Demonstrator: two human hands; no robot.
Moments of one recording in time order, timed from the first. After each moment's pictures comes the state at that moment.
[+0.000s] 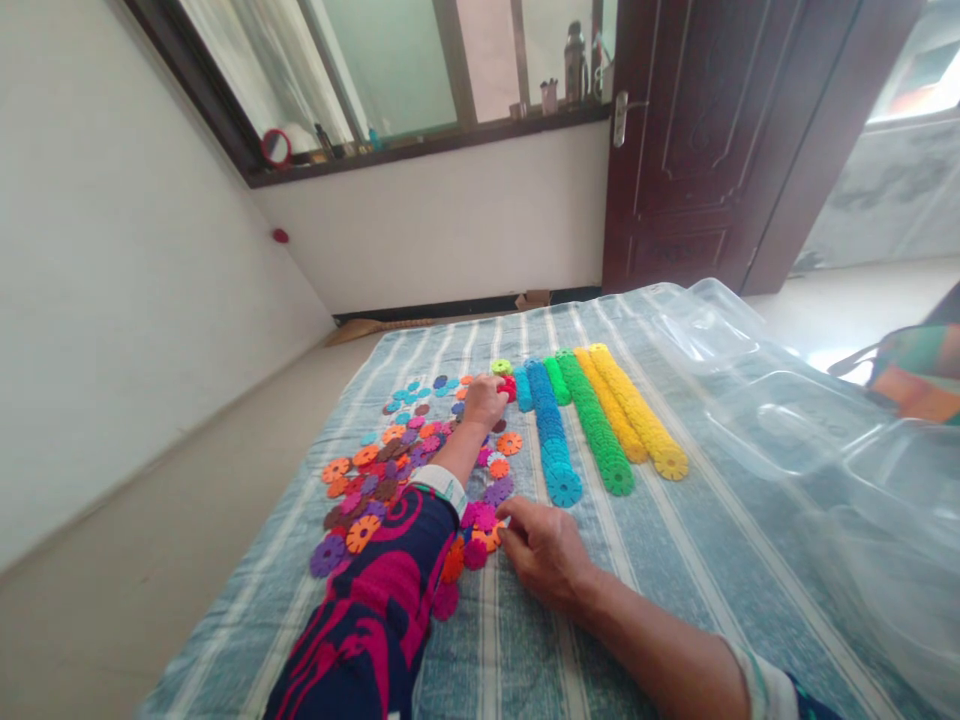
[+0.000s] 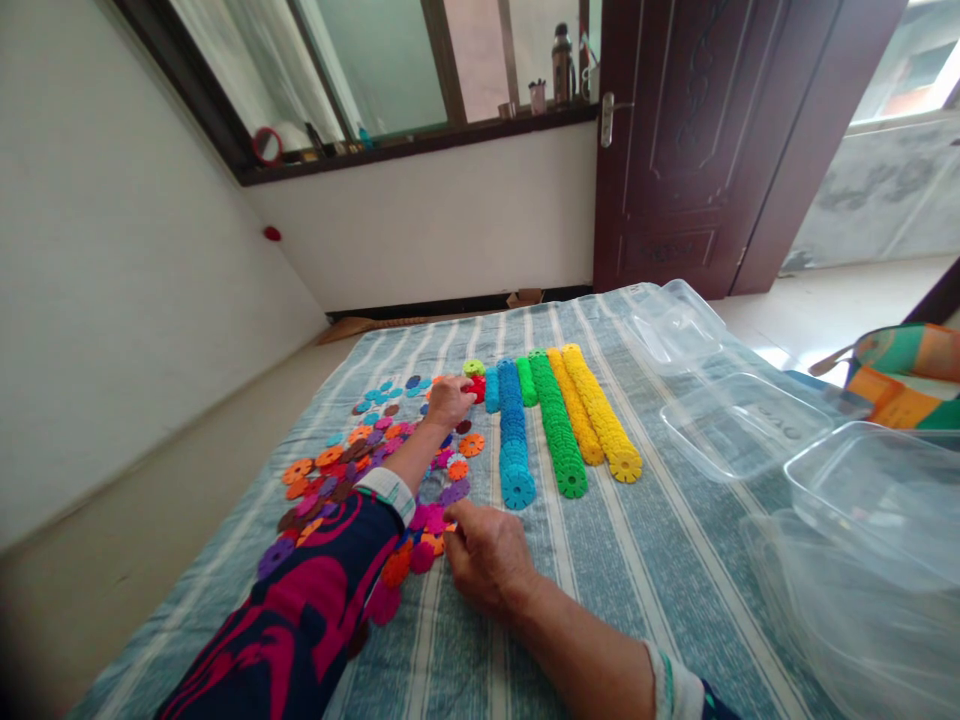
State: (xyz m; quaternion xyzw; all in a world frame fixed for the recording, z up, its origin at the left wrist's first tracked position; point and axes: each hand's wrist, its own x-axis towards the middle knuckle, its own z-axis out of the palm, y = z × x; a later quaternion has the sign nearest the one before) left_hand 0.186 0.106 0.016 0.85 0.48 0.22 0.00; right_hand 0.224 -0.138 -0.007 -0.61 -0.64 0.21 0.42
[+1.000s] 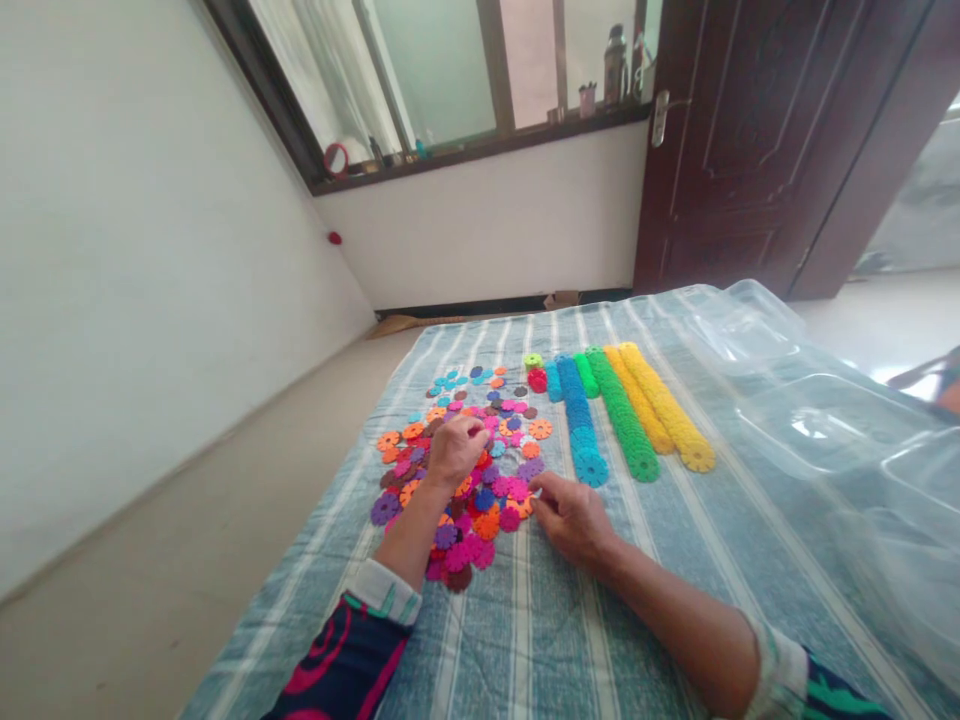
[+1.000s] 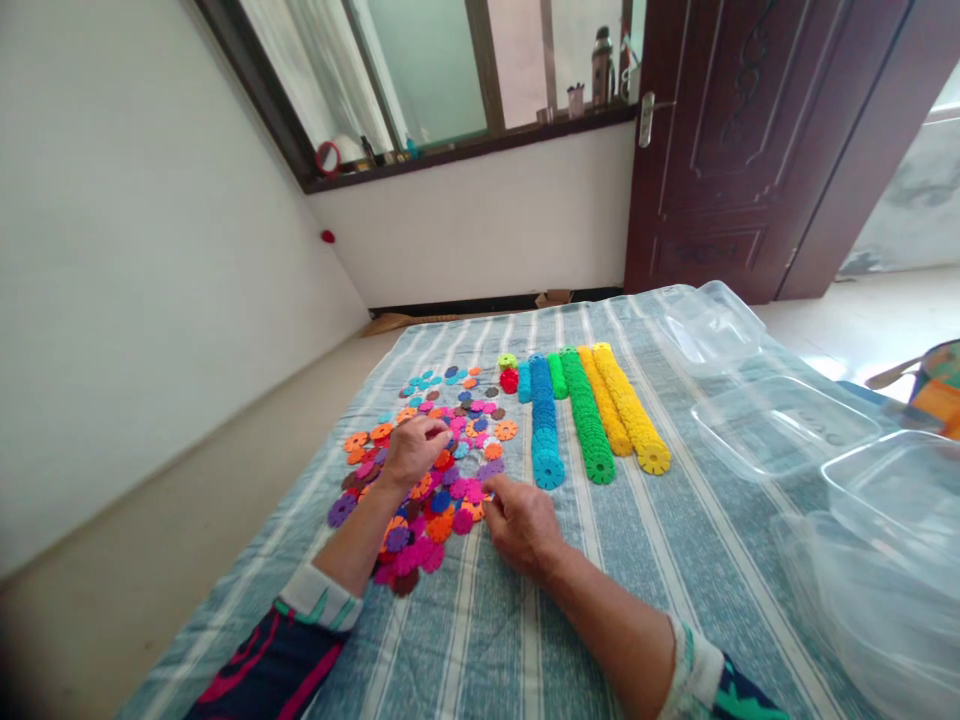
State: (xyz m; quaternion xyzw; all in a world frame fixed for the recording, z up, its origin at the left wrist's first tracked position) left_hand 0.066 0.004 0.035 0.82 0.50 0.27 0.02; right_hand 0.227 -0.140 -0.011 -0.61 -0.64 0.21 0.42
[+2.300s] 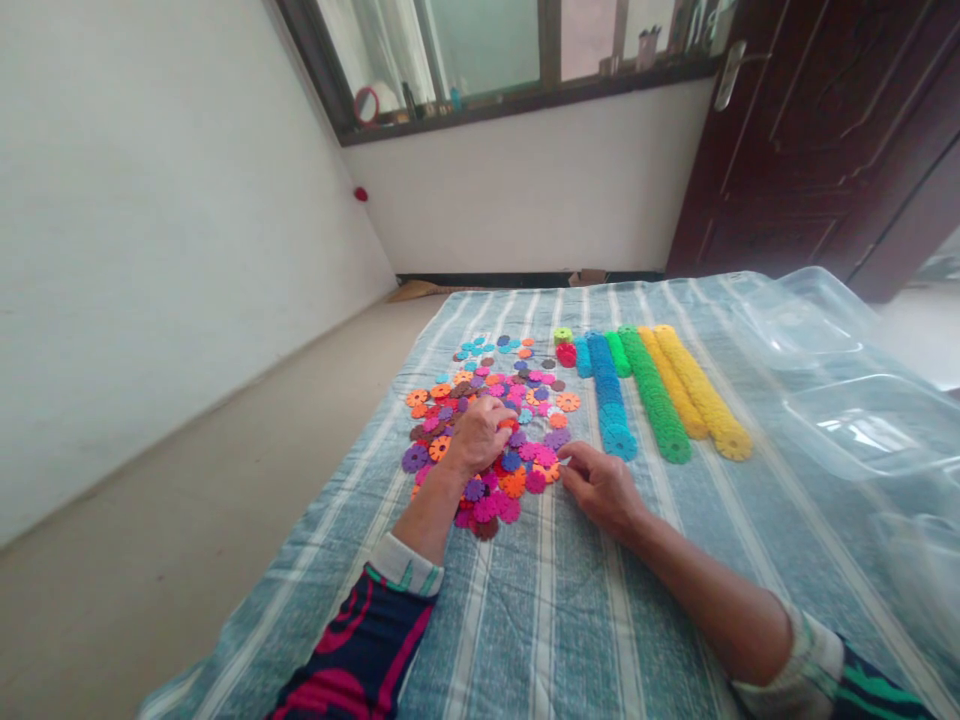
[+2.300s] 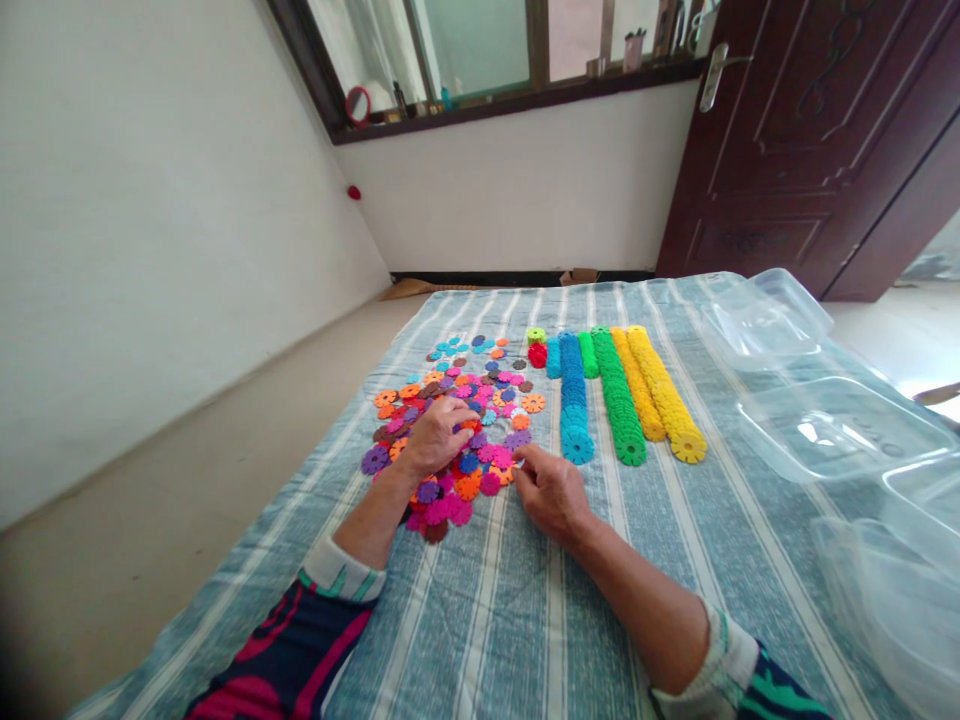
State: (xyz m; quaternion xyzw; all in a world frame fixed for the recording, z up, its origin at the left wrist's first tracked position) left_hand 0.043 -0.024 0.018 0.88 0.42 0.20 0.03; right_hand 0.233 -0.146 -0.011 -0.59 -0.64 0.24 0.43
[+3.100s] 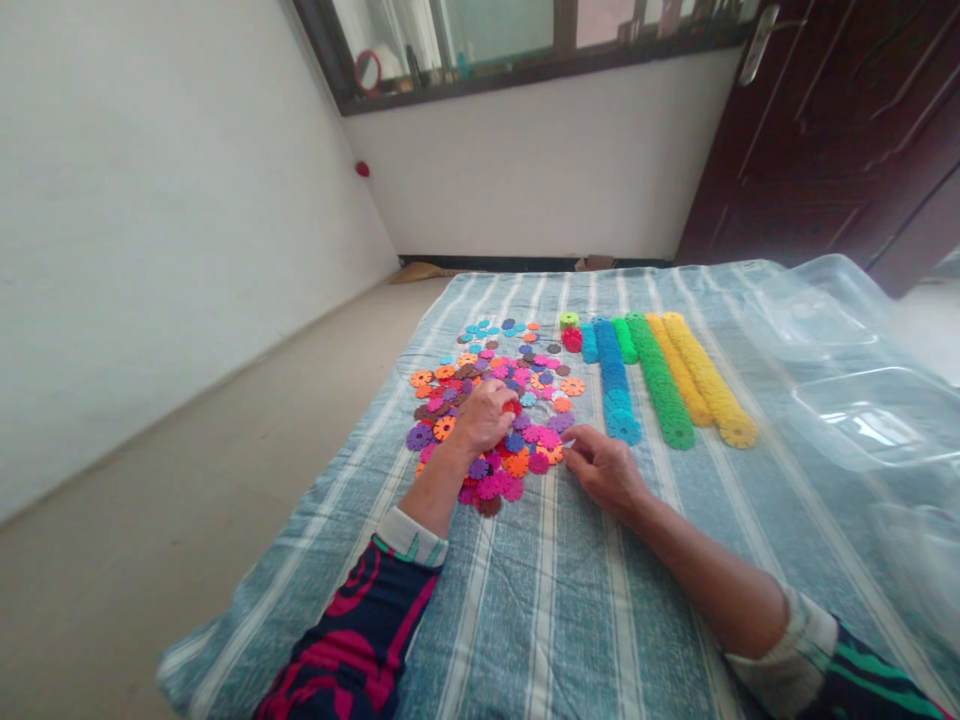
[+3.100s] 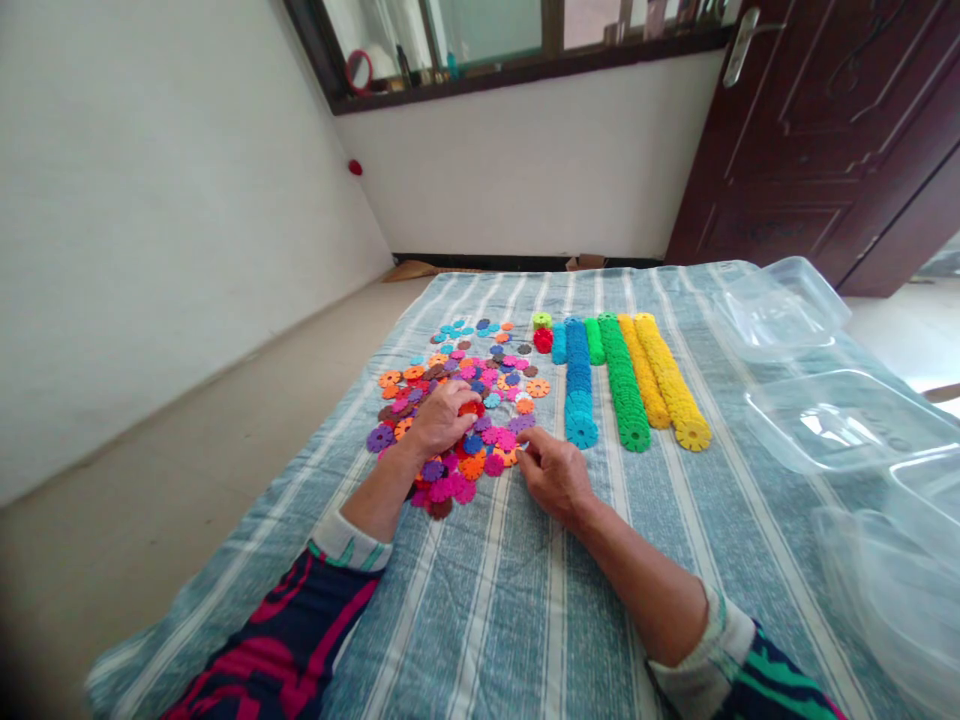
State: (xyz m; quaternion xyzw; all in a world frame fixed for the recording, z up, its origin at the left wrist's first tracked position) left_hand 0.046 -0.026 0.019 0.88 0.43 0.18 0.06; right_hand 0.237 -0.147 -0.011 -0.59 -0.65 0.24 0.42
